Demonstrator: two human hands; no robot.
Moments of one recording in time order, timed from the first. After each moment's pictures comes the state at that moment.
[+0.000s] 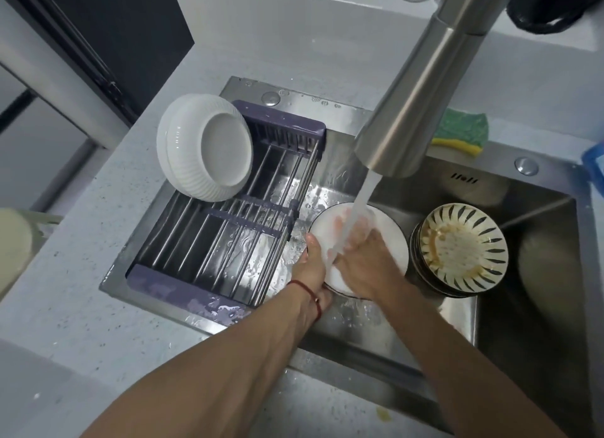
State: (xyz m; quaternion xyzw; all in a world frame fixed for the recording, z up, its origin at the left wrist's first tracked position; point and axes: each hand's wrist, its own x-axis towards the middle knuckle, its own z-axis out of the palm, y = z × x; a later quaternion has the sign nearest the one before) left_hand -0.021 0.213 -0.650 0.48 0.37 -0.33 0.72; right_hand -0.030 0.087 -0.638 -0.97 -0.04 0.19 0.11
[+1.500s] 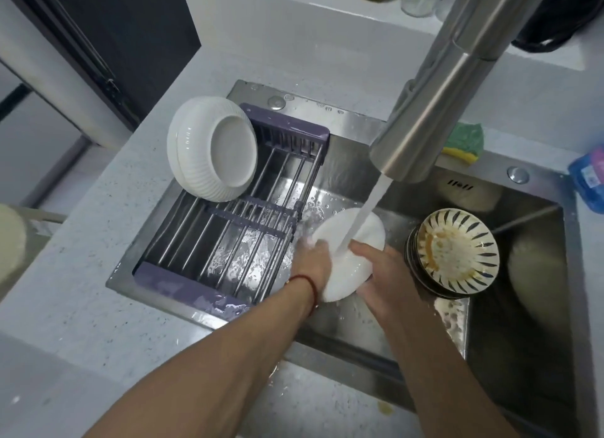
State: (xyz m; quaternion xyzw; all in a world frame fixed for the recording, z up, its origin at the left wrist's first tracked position) left_hand -0.005 0.219 -0.636 0.76 0.23 -0.32 0.52; right_hand -0.051 0.121 -0.561 -0.46 0.43 0.05 0.78
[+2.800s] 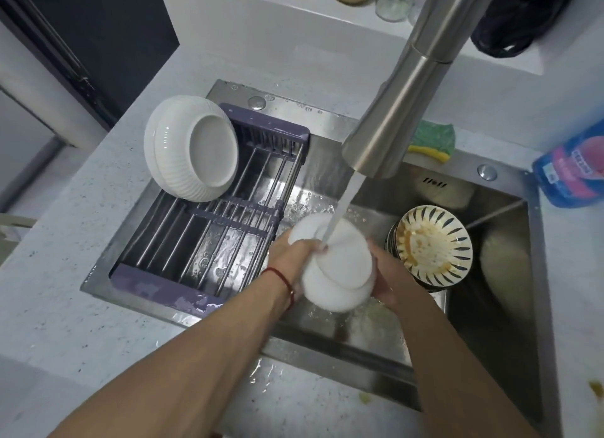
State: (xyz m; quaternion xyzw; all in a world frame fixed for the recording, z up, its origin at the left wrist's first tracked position) left_hand -0.009 0.230 -0.603 0.57 0.27 -0.33 0.70; right_hand -0.061 0.034 -0.666 -0.52 0.45 0.17 0.71
